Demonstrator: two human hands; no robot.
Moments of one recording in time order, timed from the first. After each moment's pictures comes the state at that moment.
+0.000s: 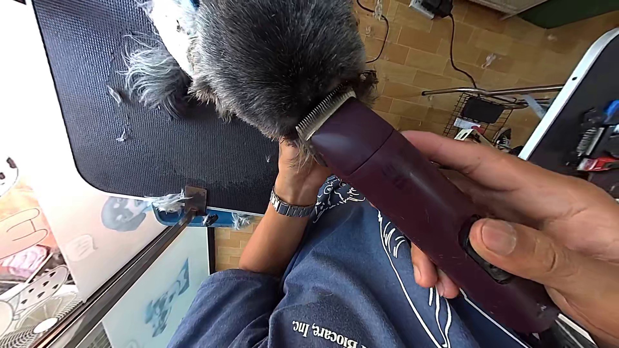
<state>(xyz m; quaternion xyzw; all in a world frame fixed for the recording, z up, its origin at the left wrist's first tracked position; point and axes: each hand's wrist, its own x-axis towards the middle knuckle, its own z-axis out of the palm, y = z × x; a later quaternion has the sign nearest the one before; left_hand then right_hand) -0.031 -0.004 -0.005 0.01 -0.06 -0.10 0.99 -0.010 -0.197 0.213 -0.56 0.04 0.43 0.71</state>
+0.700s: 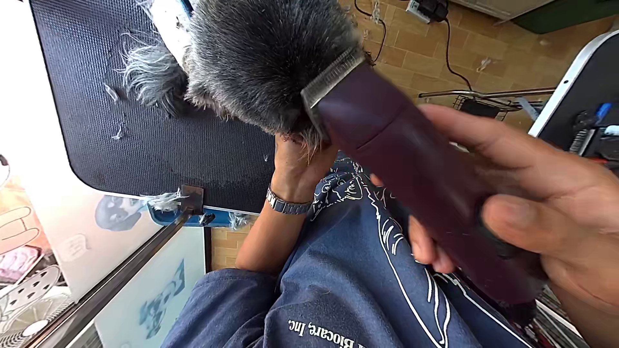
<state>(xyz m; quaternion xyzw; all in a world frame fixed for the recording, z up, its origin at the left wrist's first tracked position) -0.004 -0.008 0.065 0.09 0.16 -0.06 0.98 -0.007 -0.200 0.206 -0.58 0.01 0.39 0.72</state>
